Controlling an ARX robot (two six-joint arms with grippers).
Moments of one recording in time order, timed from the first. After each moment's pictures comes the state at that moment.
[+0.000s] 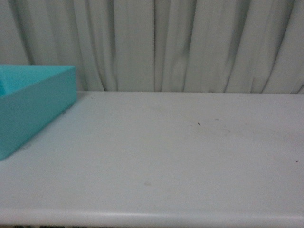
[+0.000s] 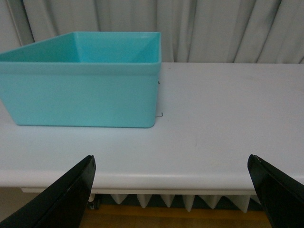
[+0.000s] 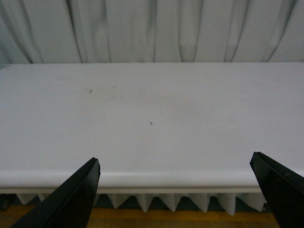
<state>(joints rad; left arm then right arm) 0.00 0.01 0.01 0.00 0.00 0.00 0.00 0.00 0.01 0.00 0.00 -0.01</state>
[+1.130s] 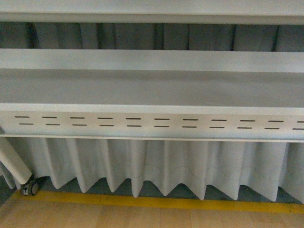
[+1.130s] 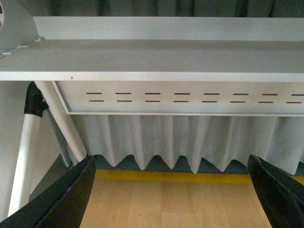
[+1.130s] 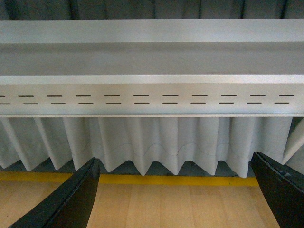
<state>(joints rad) 0.00 0.01 0.01 -0.01 0.00 0.00 0.00 0.00 0.01 -0.01 0.00 -0.01</state>
